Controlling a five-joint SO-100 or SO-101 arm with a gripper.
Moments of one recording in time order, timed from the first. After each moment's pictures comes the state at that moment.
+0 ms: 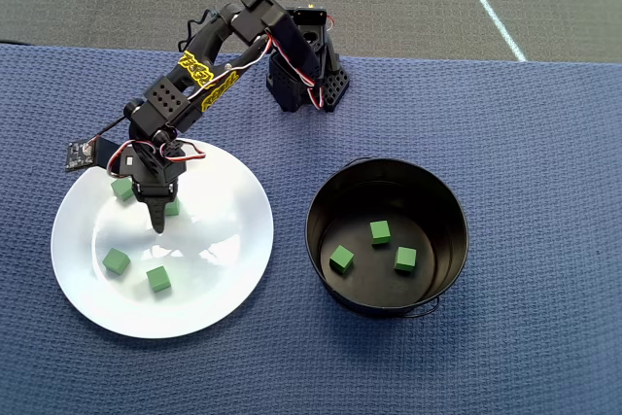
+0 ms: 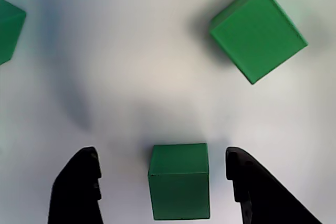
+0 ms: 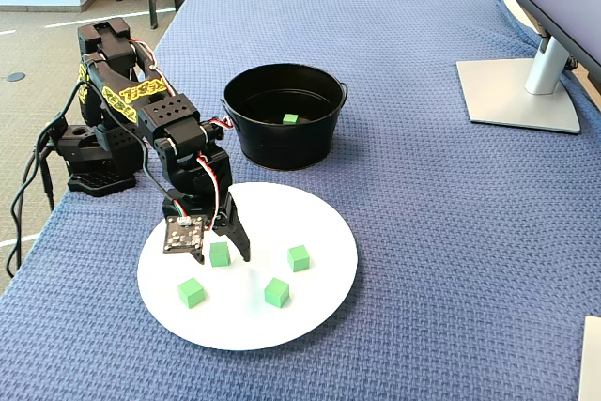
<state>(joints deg) 45.9 66.5 84.7 61.1 -52.7</state>
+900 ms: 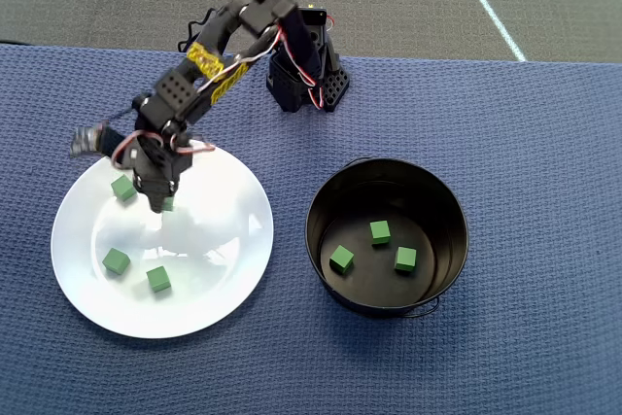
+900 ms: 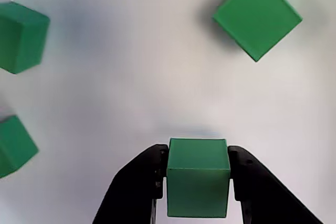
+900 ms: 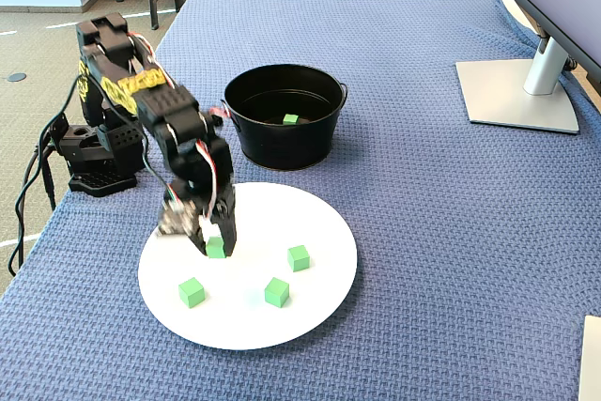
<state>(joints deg) 44.6 74.9 88.9 58.9 -43.3</state>
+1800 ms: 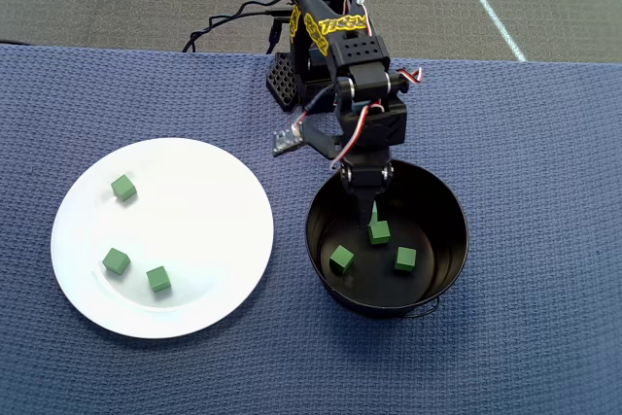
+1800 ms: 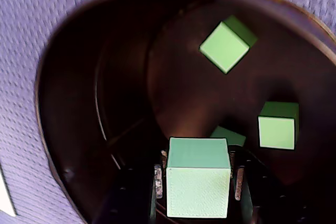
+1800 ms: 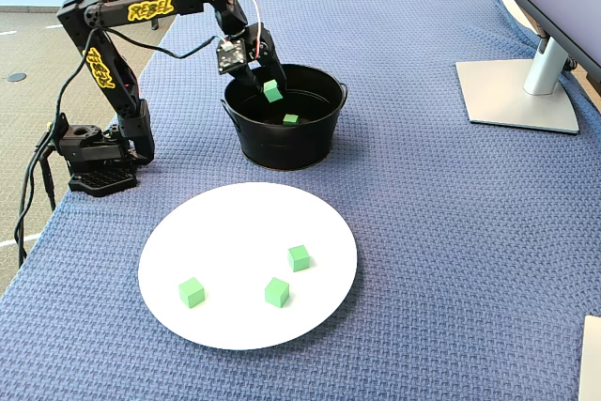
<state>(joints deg) -14.9 105.2 99.5 65.9 8.4</state>
